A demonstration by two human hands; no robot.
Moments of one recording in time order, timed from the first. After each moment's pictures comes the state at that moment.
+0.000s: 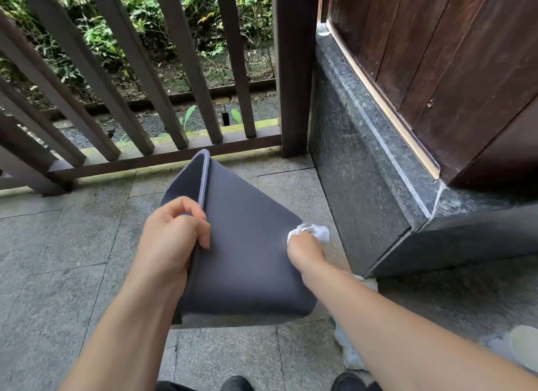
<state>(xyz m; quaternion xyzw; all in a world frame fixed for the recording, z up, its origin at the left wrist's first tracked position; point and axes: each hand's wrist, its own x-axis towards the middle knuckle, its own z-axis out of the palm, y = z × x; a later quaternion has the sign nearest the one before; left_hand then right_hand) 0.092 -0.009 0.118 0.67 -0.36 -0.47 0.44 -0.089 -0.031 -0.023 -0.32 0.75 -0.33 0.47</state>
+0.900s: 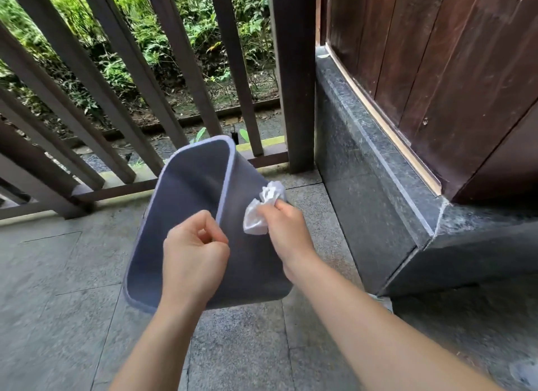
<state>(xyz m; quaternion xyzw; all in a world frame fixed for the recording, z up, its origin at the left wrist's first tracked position) 0.075 -0.010 0.102 0.66 -0.56 -0.24 0.43 -0.064 -0.050 0.076 -0.37 0.58 -0.46 0.56</state>
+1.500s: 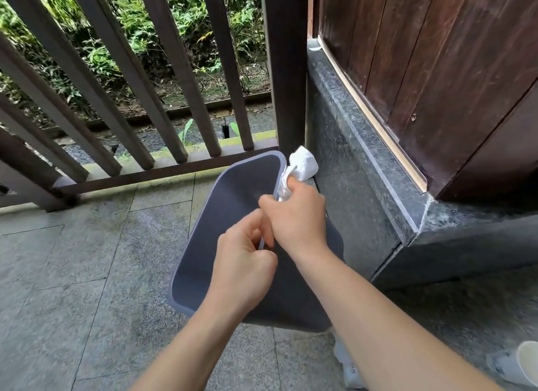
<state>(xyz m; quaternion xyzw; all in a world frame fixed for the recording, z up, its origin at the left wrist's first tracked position) 0.009 0.001 0.091 0.57 -0.62 -0.39 0.38 -0.092 -0.056 0.089 -0.50 0.69 -0.45 0.26</state>
